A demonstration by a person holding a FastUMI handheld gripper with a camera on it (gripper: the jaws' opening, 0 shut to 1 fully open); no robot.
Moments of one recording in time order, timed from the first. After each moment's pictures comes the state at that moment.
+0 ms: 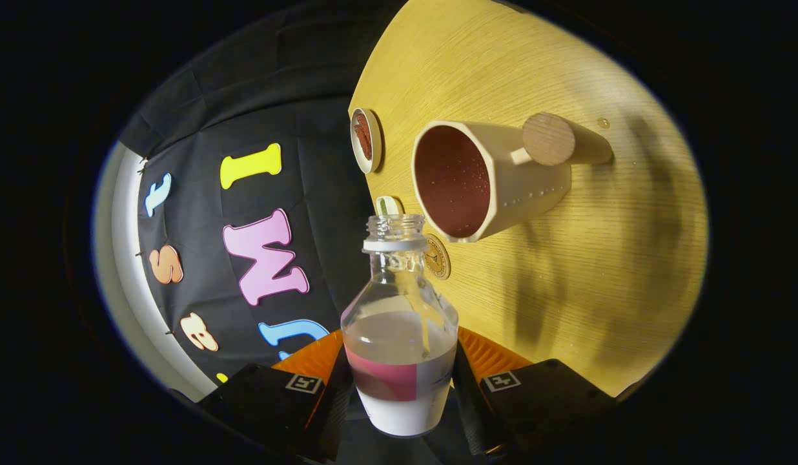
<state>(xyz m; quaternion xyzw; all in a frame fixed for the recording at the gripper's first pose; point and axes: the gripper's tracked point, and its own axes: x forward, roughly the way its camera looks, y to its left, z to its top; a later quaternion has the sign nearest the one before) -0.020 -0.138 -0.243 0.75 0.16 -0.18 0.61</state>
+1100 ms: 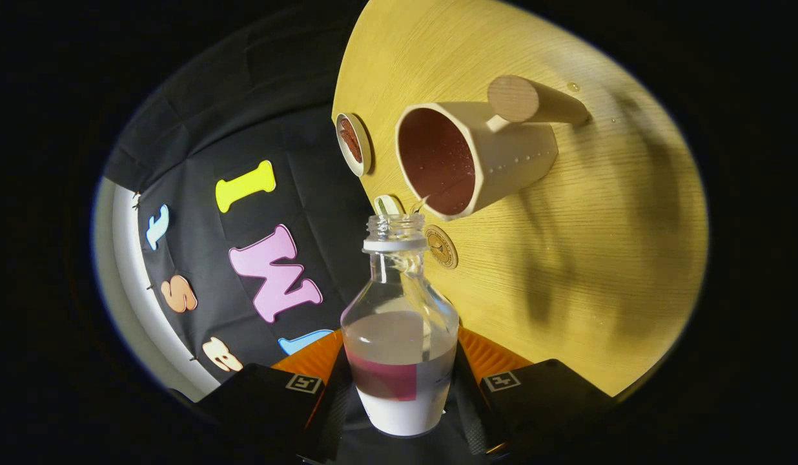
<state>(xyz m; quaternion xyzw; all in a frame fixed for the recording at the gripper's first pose) -0.014 -0.138 -0.232 0.80 0.13 -0.18 0.55</state>
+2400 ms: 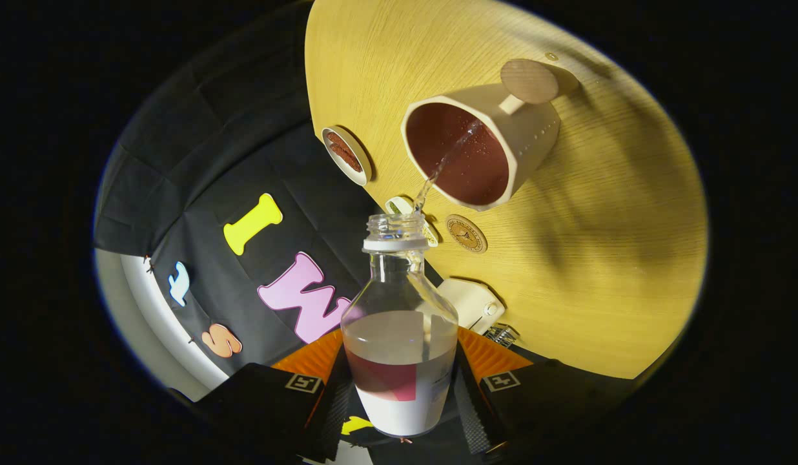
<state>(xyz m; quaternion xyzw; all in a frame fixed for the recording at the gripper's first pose) -0.002 -0.159 -0.202 0.88 0.09 -0.18 0.44</state>
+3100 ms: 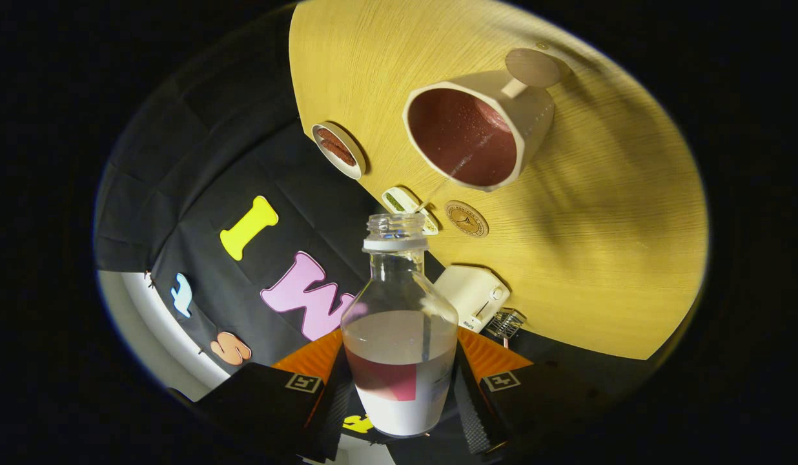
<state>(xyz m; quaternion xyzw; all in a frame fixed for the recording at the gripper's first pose) 0.012 -0.155 -0.185 0.89 0.10 -0.17 0.41</state>
